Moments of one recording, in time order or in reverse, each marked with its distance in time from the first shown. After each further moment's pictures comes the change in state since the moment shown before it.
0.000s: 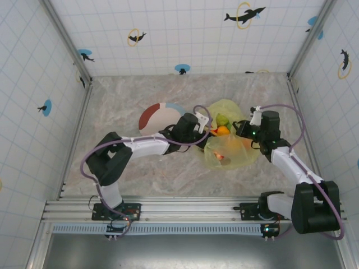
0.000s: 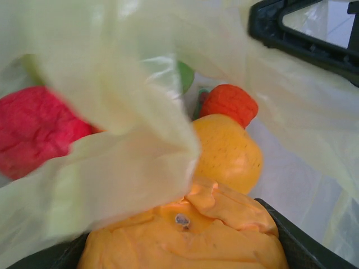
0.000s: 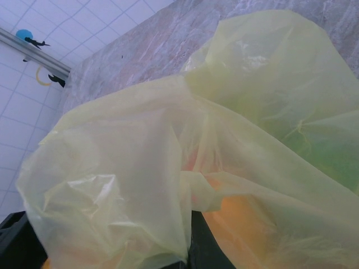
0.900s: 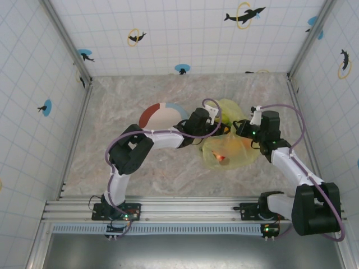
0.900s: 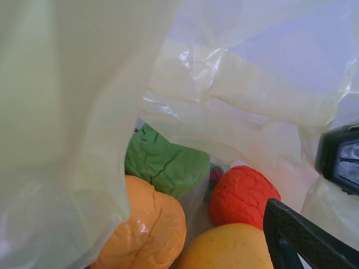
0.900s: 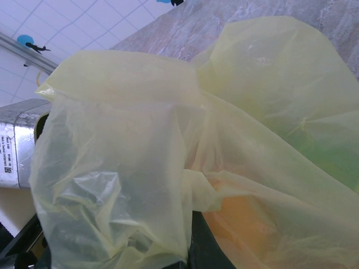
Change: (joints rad) left arm -0.003 0.242 0.209 0.148 -0.055 -0.089; right arm 0.006 -0.014 0.000 0.002 0.019 0.010
